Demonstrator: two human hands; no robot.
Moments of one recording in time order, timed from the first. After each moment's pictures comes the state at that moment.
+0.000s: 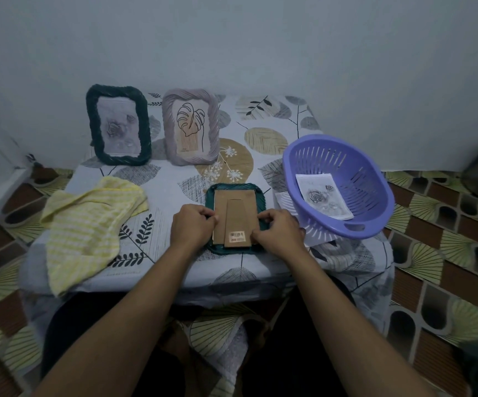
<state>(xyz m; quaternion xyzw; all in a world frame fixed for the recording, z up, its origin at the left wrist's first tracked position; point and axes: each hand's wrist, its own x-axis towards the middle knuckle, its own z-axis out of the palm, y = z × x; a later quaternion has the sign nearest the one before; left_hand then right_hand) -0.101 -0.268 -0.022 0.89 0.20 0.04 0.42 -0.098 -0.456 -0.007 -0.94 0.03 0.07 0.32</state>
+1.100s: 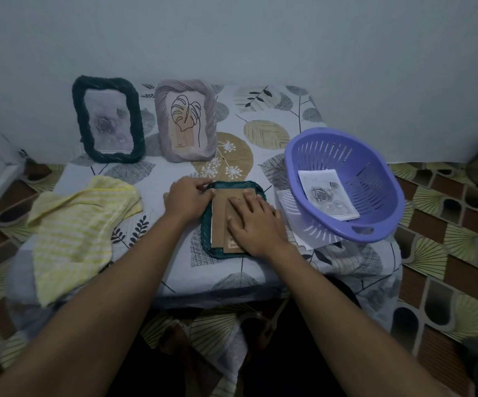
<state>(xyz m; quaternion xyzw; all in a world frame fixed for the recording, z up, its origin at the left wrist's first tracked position) -0.039 -0.246 -0.017 0.93 0.11 0.04 0.35 -0.072 -0.428 -0.033 -0.97 -0.16 0.05 0.17</state>
